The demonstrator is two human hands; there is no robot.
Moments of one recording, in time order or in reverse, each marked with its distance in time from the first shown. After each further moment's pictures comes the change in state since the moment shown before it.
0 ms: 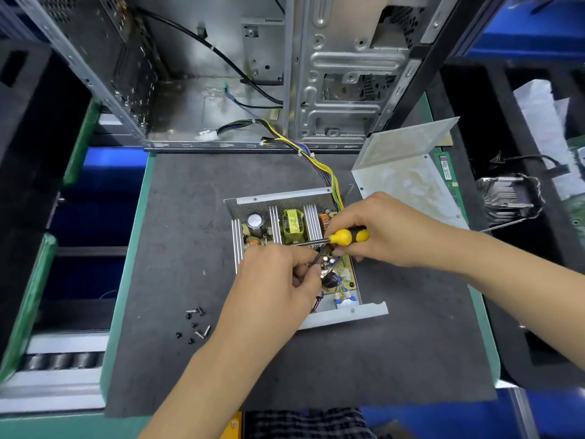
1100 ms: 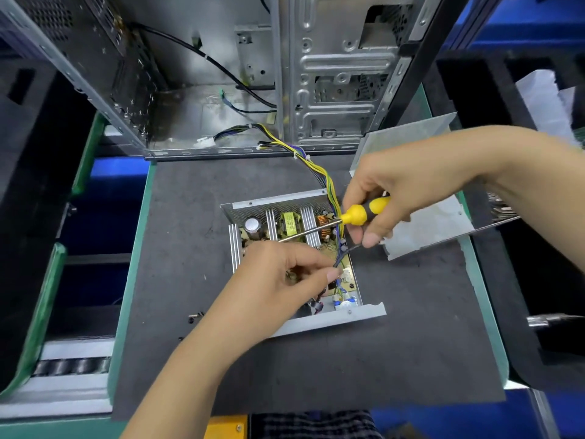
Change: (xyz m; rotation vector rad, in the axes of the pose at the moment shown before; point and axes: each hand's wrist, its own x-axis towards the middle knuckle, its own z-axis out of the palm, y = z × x) left_hand 0.007 -0.003 -0.010 -0.296 -0.208 0.055; right_hand 0.018 -0.007 -0.075 0.160 -0.554 0.025
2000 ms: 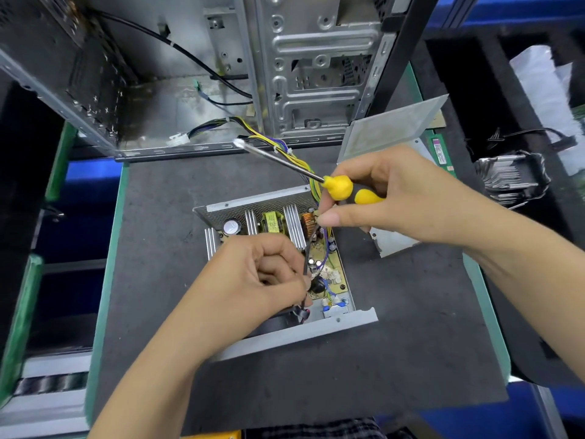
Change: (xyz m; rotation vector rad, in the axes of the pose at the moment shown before) left_hand 0.008 0.004 -0.008 -0.161 -0.052 -0.184; right_hand -0.006 0.008 0.056 0.474 0.687 -0.208
